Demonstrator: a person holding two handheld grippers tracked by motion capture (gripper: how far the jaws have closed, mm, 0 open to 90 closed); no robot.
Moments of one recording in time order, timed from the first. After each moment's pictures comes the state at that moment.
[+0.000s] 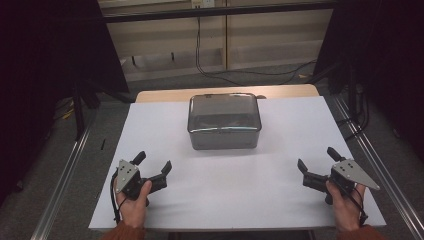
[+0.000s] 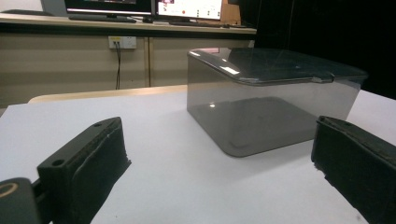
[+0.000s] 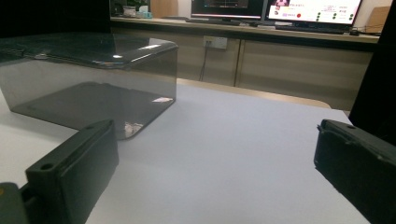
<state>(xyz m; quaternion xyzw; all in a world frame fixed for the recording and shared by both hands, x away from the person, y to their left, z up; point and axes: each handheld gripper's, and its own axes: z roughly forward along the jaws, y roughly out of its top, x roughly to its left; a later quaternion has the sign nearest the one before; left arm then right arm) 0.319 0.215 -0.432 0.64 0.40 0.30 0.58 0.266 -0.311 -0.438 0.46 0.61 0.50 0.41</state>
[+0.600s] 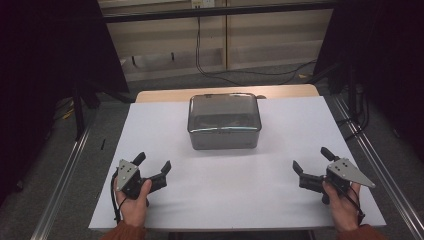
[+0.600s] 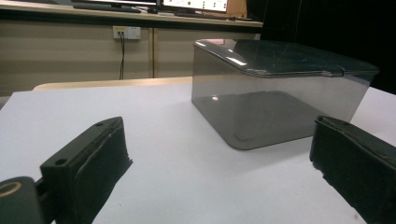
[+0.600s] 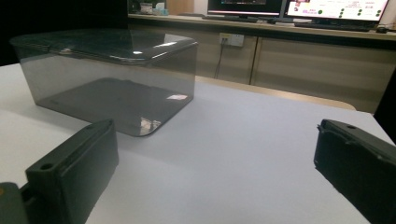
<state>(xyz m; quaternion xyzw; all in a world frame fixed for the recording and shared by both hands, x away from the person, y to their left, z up) 0.320 0.215 -0.435 0.65 0.42 0.29 0.56 0.270 -0.303 -0.439 0.45 0.63 0.51 0.39</state>
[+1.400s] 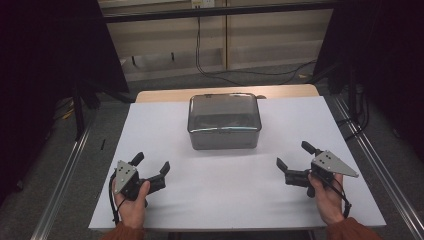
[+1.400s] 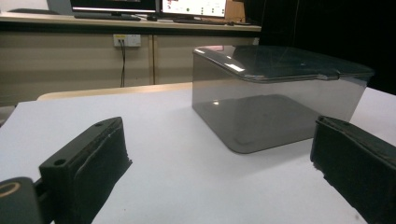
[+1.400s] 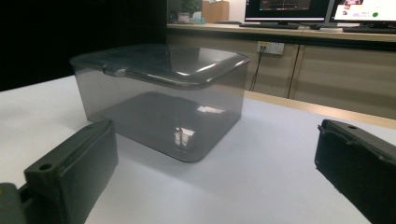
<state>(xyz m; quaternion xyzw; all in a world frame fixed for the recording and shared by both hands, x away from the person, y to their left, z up) 0.317 0.218 -0.431 0.65 0.40 0.31 0.57 0.291 -0.271 -0.431 0.41 0.64 0.55 0.34</state>
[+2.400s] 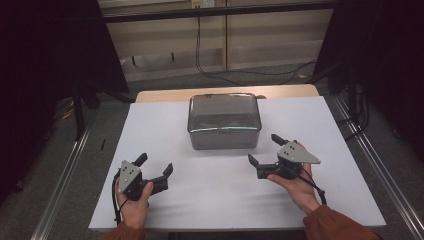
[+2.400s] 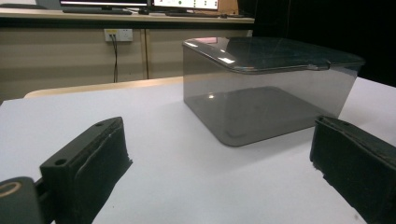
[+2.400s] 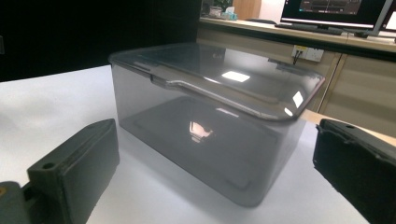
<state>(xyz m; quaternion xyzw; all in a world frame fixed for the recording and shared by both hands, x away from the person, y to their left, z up) 0.316 0.213 -0.433 0.66 0.40 0.30 0.56 0.324 -0.206 -0.424 0.35 0.68 0.55 0.33</state>
